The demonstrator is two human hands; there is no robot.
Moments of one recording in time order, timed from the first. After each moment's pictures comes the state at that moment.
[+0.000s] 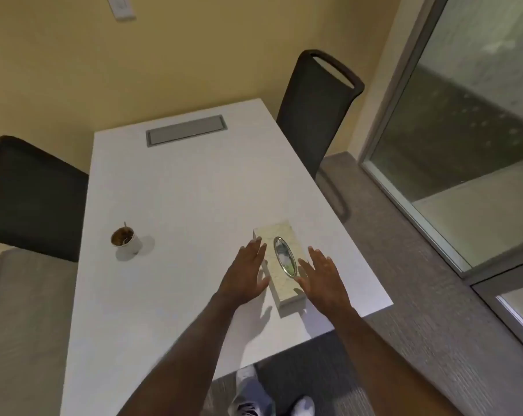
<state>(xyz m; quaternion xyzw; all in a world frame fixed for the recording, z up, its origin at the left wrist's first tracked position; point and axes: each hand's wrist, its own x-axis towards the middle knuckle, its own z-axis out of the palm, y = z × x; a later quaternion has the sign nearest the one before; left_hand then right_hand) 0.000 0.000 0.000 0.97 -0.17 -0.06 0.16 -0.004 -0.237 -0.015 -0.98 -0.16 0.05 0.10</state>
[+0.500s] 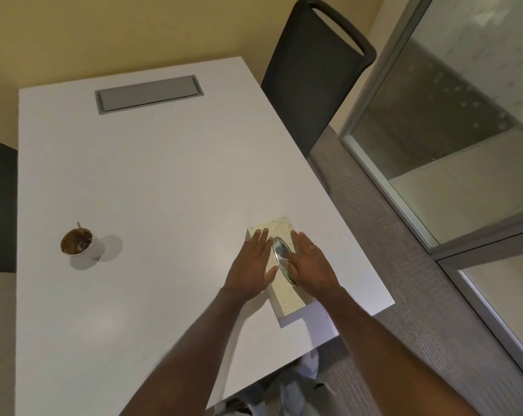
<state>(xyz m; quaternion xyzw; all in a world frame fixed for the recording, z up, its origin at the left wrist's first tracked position) 0.076 0.002 -0.070 0.95 -0.24 -0.02 0.18 0.080 -0.194 -0.050 -0.98 -0.17 0.09 0.09</state>
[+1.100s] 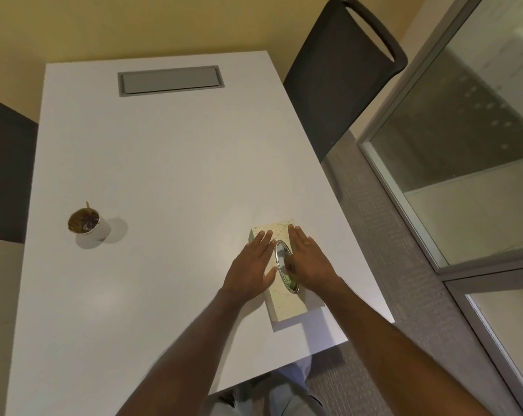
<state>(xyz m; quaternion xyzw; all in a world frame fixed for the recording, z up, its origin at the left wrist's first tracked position) 0.072 -0.005 -0.079 0.95 -0.17 -0.01 0.25 0.118 -0.191 -0.040 -0.95 -0.27 0.17 0.00</state>
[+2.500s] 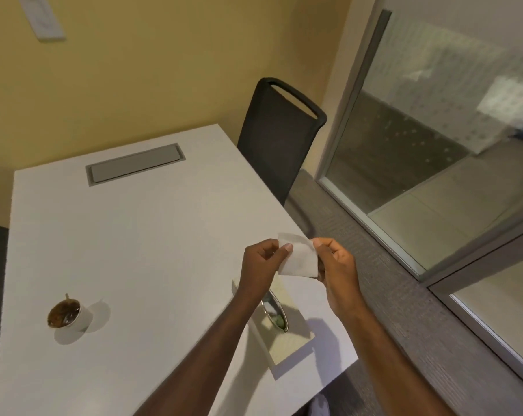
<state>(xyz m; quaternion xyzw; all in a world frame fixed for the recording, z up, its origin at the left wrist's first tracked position) 0.117 -0.058 0.097 0.69 -0.01 -0.04 0.72 0.087 -0.208 0.121 -0.64 0.19 -0.06 0.74</state>
